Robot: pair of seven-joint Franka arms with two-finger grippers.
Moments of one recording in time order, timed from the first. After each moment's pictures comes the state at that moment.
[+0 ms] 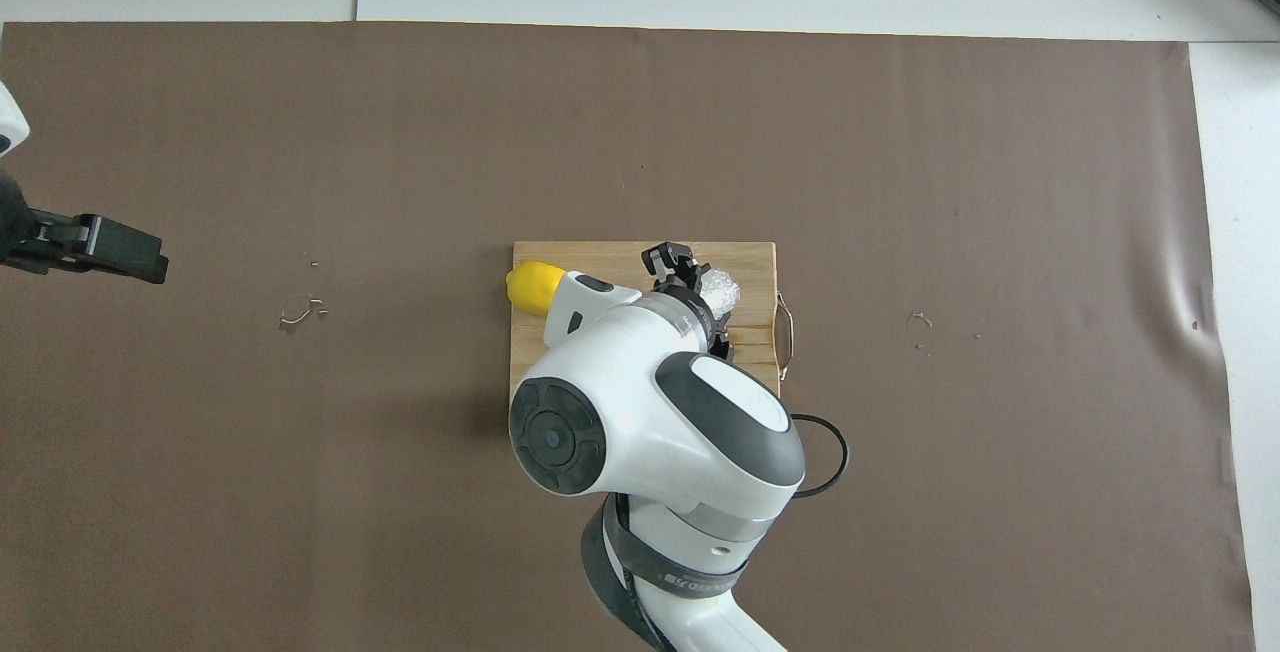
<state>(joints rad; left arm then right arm) 0.01 0.01 -0.07 -1.57 -0.01 1.53 0.09 0.62 0.25 0.10 -1.78 -0.65 1.99 -0.94</state>
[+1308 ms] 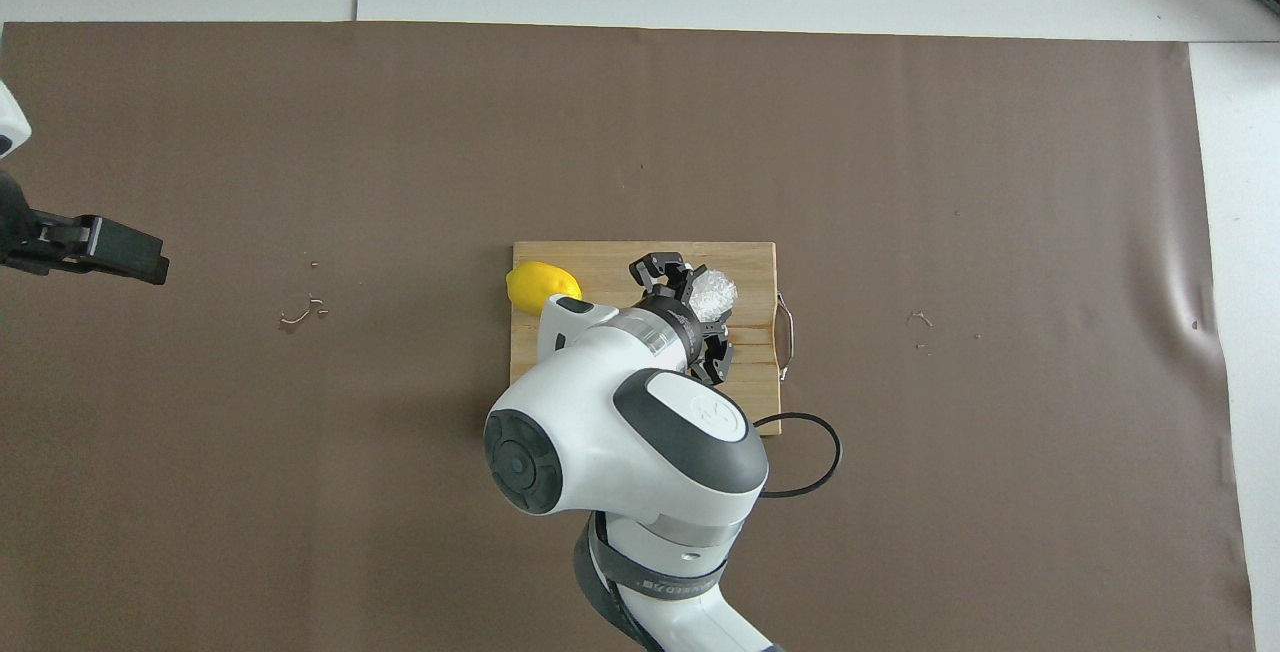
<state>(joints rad) 0.01 0.01 -0.07 -1.57 -0.01 1.52 0.09 0.65 0.29 0.10 -1.79 -0.77 1.96 -0.94</state>
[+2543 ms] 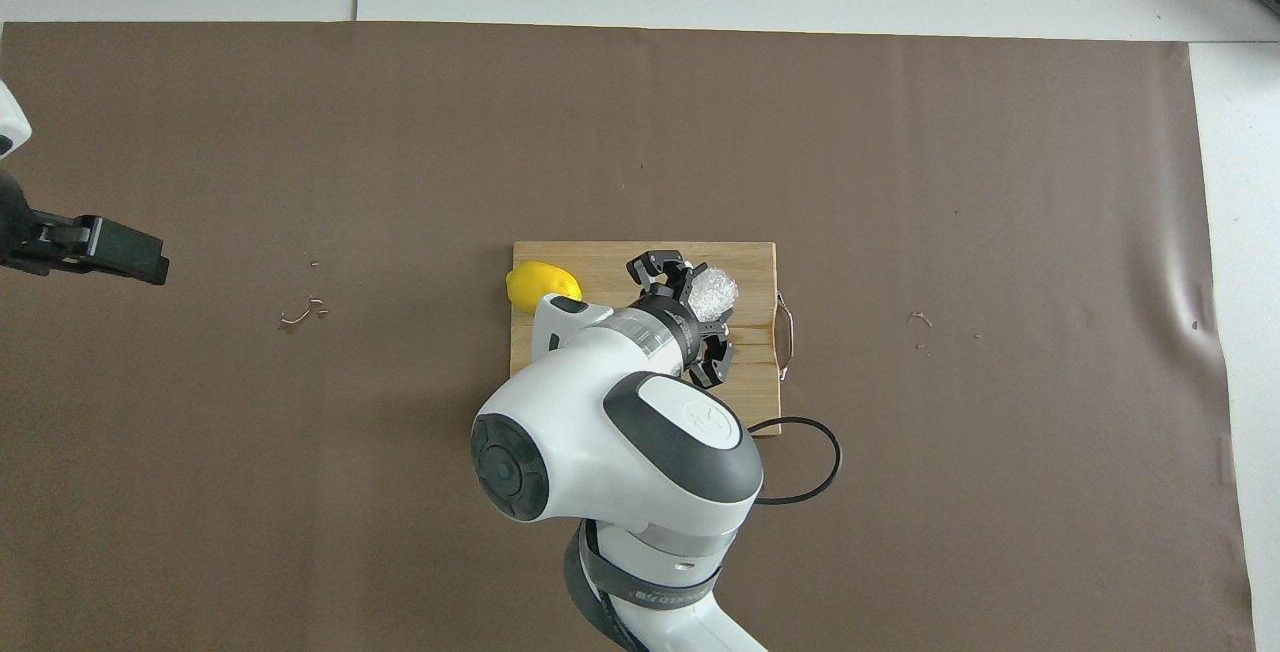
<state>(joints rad) 0.01 0.01 -0.07 -1.57 -0.01 1.52 0.09 0.64 0.26 0.10 -1.75 -0.65 1.93 -0.95</state>
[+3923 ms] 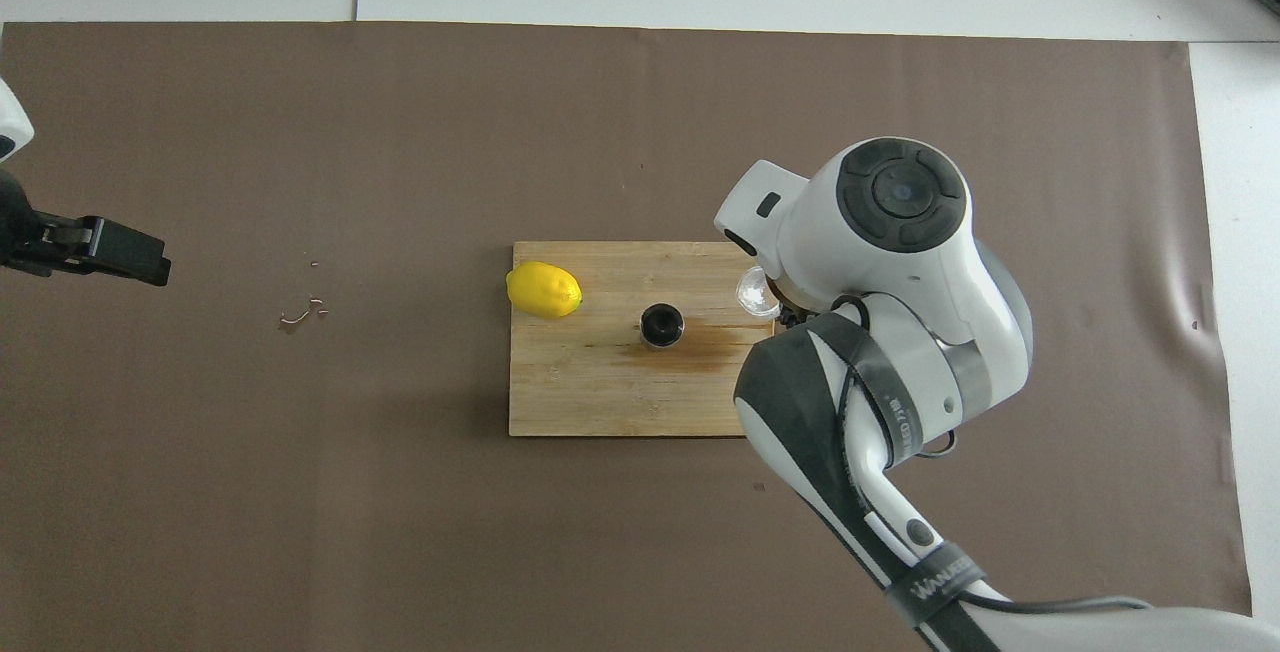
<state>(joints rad) 0.01 0.01 -0.07 -1.57 -0.01 1.52 0.09 0.29 0.19 0.10 -1.80 -0.01 1.99 -1.29</state>
